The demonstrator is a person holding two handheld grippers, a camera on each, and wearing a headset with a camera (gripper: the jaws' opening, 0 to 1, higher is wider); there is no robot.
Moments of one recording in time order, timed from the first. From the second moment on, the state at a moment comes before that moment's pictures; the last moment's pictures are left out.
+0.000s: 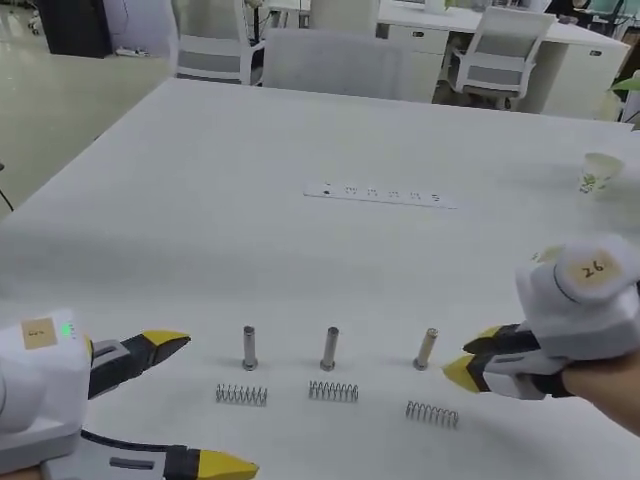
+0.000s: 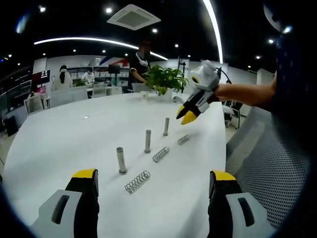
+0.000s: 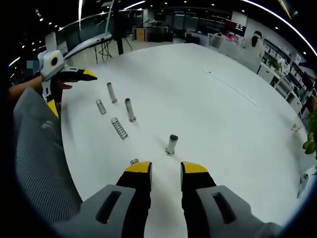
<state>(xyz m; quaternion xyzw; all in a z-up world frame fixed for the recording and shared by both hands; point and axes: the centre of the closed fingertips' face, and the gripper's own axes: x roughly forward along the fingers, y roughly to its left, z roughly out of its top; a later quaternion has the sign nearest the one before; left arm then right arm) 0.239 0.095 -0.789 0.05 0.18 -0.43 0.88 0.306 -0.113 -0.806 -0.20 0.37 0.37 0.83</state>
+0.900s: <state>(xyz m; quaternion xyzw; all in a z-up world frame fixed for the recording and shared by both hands) 0.238 0.097 -0.788 0.05 0.18 -0.43 0.89 0.274 -0.093 -0.838 -0.28 0.40 0.46 0.74</state>
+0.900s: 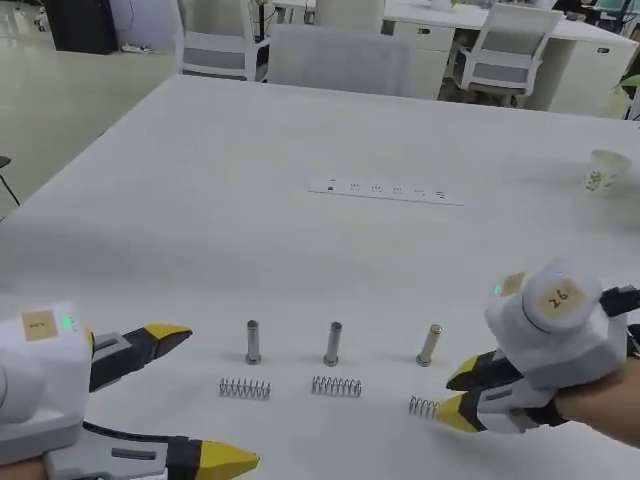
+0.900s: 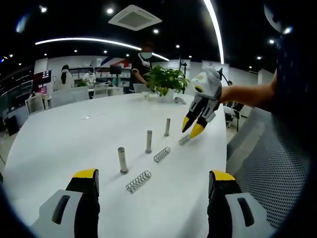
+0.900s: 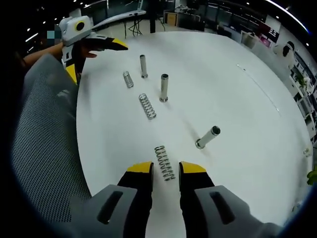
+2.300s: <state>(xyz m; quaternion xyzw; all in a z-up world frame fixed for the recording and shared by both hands) 0.239 0.096 -0.790 0.05 0.18 -0.43 0.88 0.269 -0.096 -0.861 -0.30 0.45 0.47 0.69</state>
